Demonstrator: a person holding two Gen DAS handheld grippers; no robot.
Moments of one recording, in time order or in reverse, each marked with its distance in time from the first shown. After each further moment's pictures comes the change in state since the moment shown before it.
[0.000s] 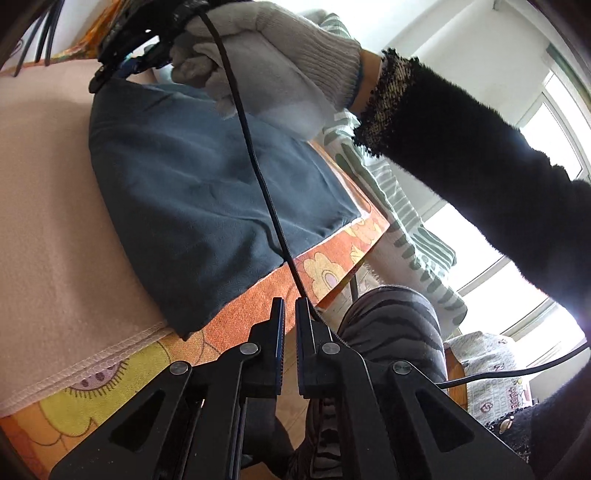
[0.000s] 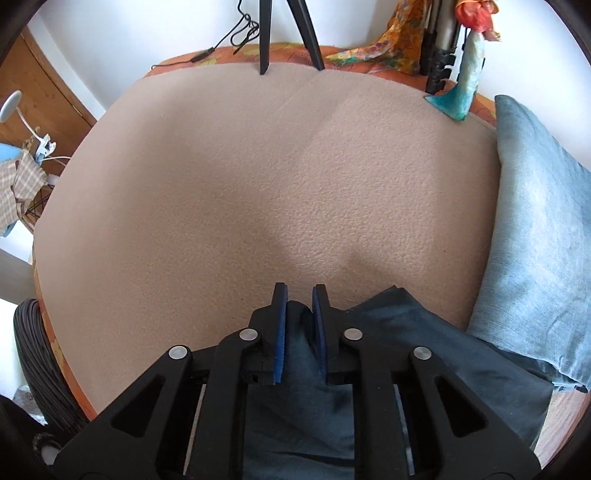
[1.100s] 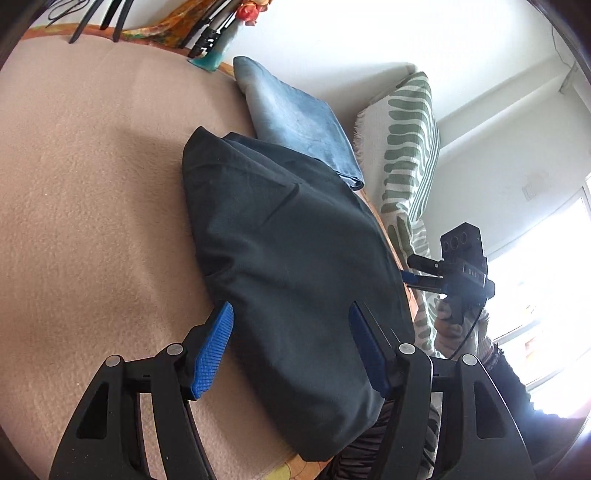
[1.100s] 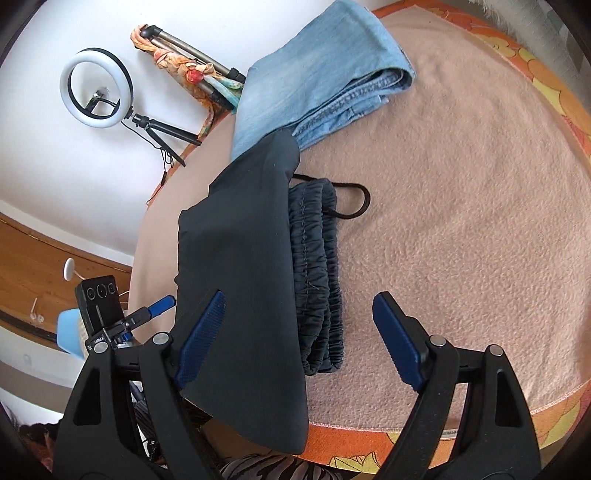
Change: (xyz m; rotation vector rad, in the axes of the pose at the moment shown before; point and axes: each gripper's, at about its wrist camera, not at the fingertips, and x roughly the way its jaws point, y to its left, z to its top) left arm 0.002 0.102 0.099 -0.276 -0.050 0.048; right arm -0.119 -0.182 -0.261 0.645 -0.221 0.300
